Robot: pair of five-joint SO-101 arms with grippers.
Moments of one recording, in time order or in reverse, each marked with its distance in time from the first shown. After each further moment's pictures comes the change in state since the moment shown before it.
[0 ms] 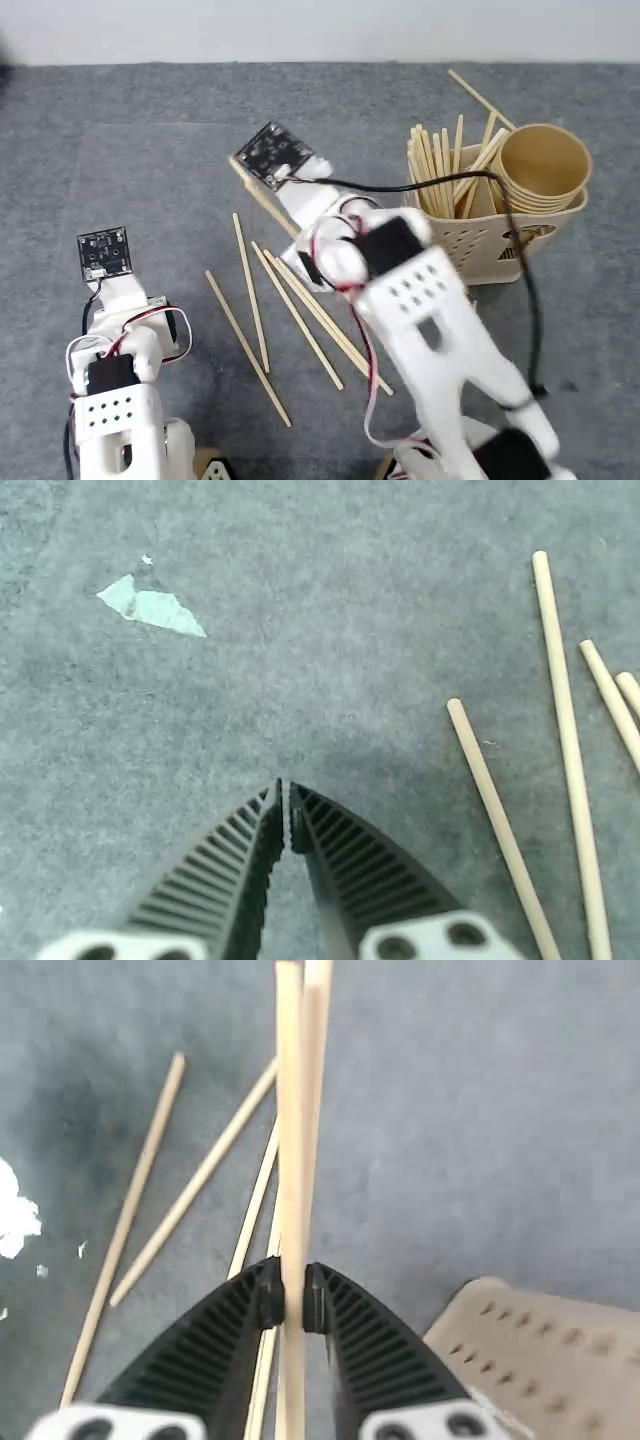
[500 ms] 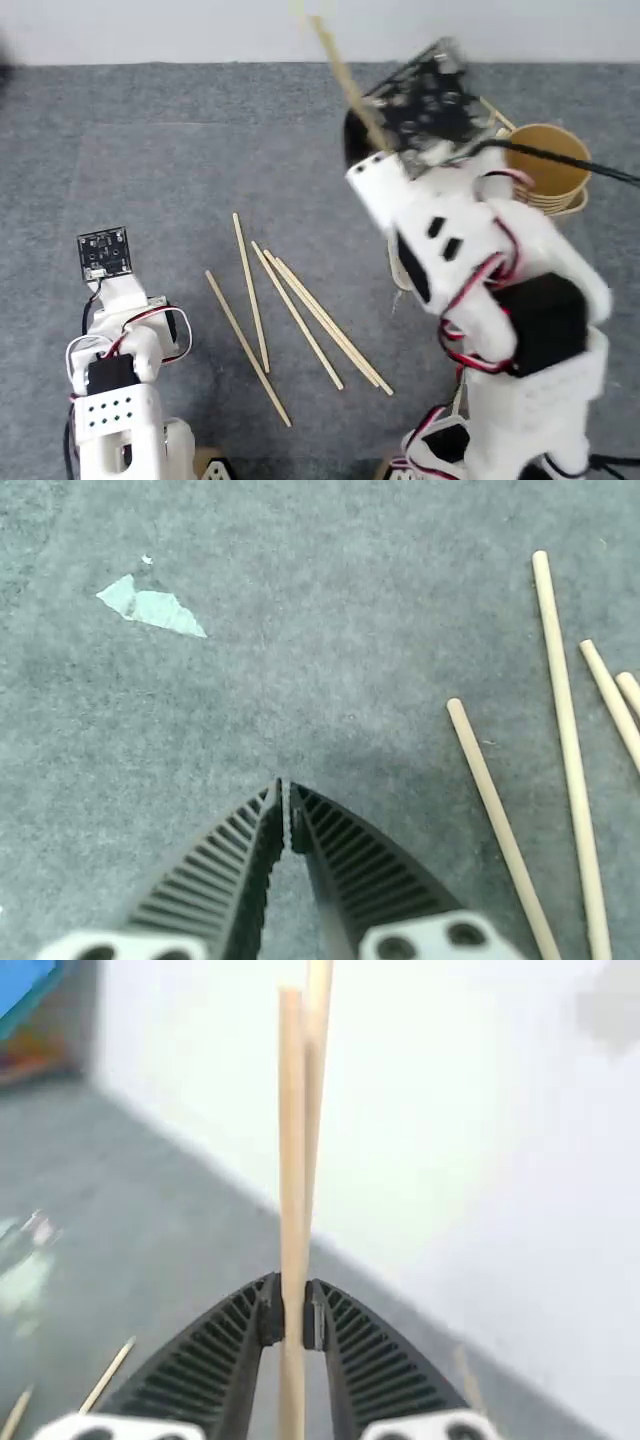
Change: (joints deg) left arm 0.0 0.0 0.0 0.0 0.0; right arm 13.0 -8.0 -27.4 -5.7 3.3
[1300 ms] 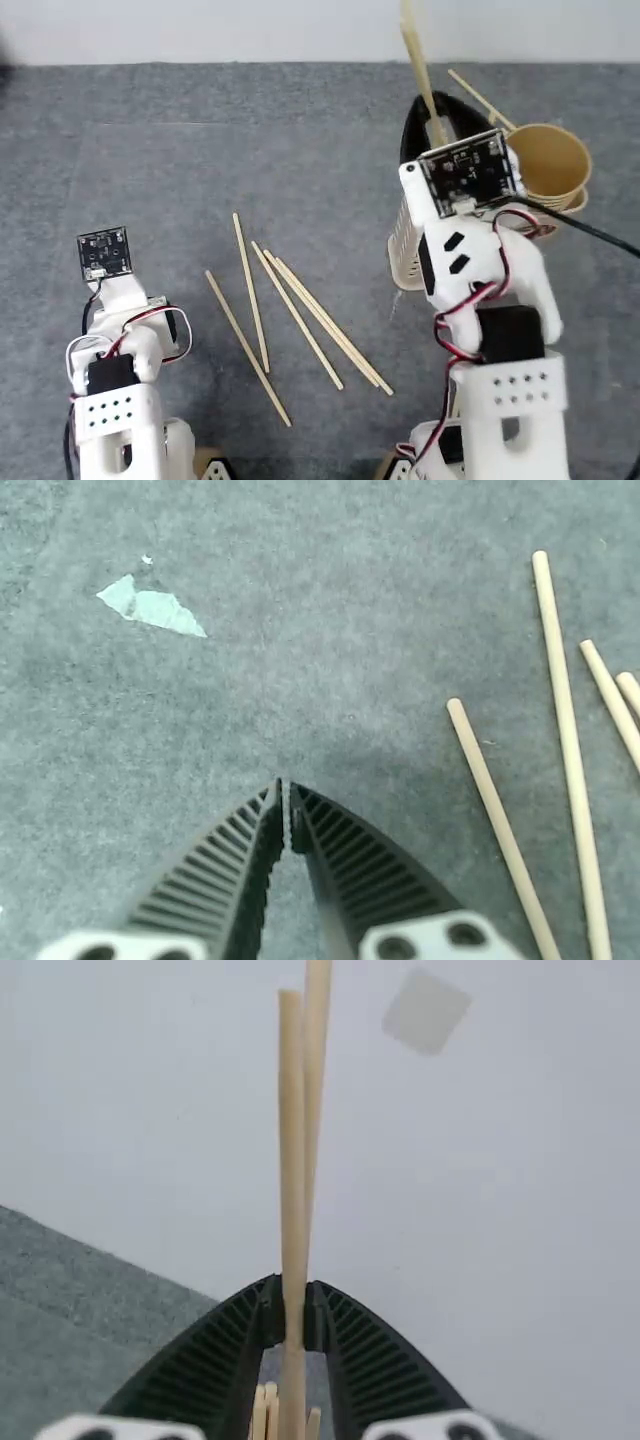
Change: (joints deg) left arm 0.0 0.0 0.0 0.0 0.0; right arm 12.7 -20.1 55.5 -44.8 -0.1
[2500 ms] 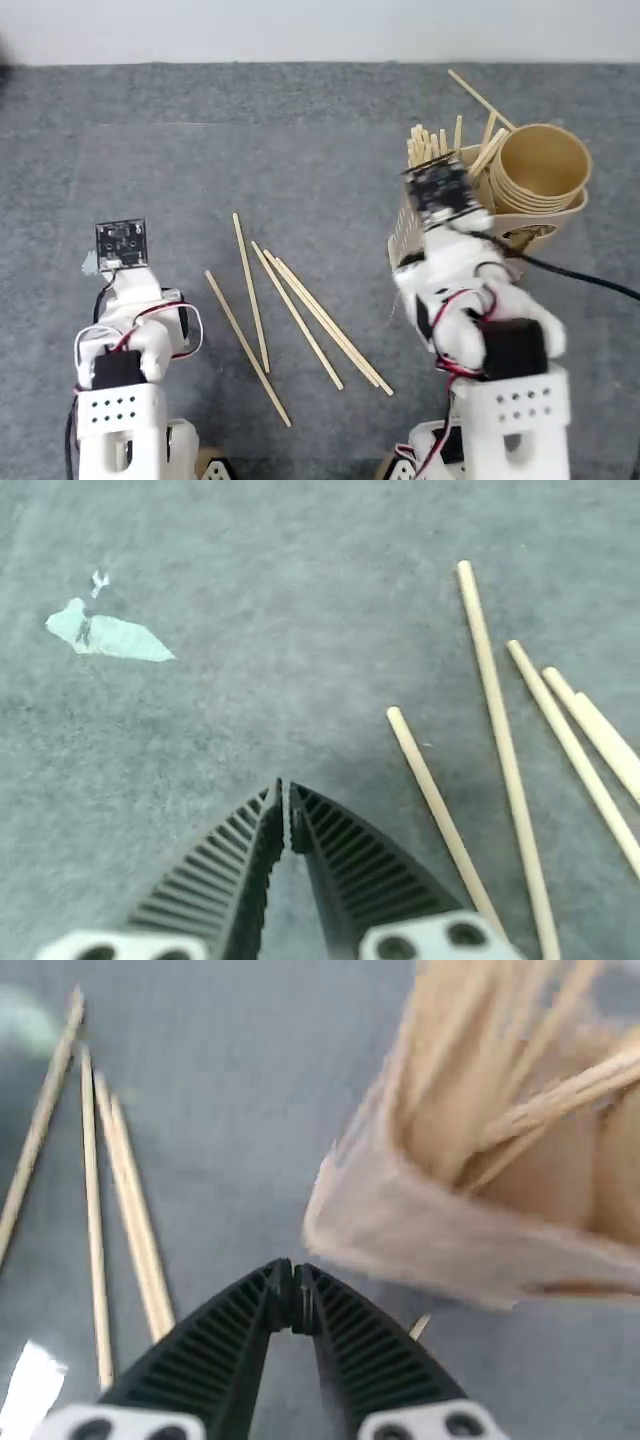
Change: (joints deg) left arm 5.9 0.0 -5.7 4.7 0.3; right arm -3.0 -3.1 0.9 51.0 -4.6
